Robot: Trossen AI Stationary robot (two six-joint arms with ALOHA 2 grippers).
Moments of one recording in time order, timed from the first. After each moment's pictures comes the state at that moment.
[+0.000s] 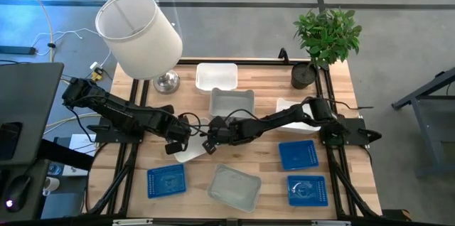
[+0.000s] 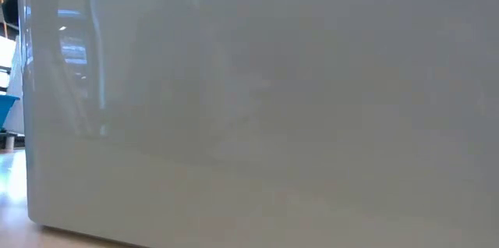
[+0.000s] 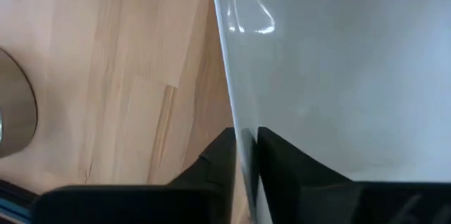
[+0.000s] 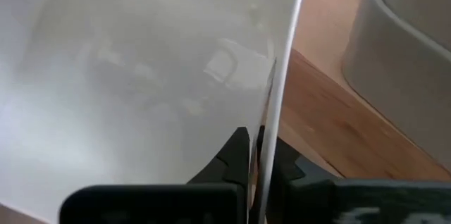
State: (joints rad) left arm -0.16 1.36 0.91 -1.09 -0.25 -0.54; right arm 0.18 2.18 1.62 -0.38 0.34 0.85
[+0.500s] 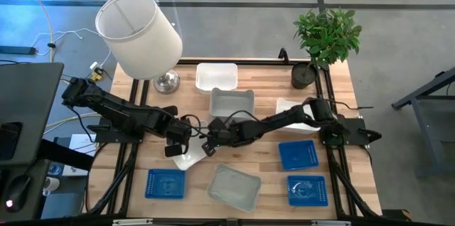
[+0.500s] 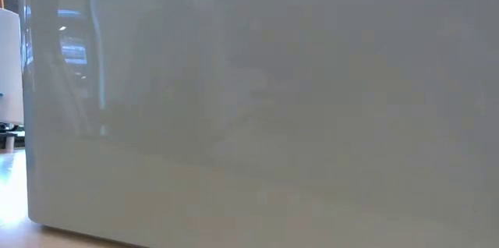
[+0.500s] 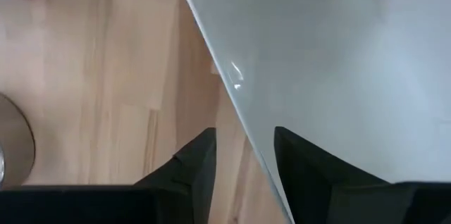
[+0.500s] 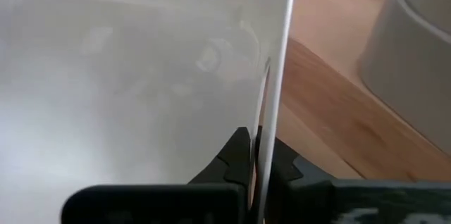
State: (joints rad) left arm -0.20 1.35 1.02 -1.12 -0.21 -0.47; right arm 0.19 2.18 1.63 -0.37 0.35 0.85
